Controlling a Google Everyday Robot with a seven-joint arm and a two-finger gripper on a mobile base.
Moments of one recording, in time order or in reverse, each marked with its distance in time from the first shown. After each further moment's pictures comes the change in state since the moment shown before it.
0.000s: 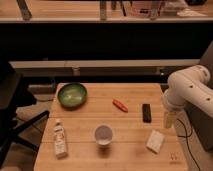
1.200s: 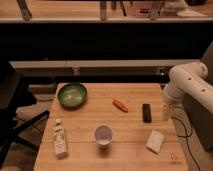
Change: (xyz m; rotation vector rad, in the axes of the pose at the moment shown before) arm 0.015 -0.042 0.028 -0.017 -0.056 0.083
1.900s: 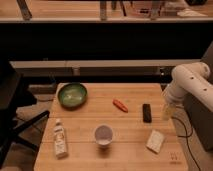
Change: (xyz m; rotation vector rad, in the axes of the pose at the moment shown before) arm 0.003 -0.008 0.006 -0.008 -0.026 0.048
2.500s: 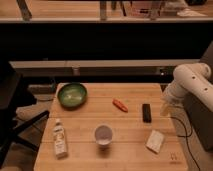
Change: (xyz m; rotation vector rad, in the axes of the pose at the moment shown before) arm 0.002 -0.006 0.007 -0.005 -0.035 0.042
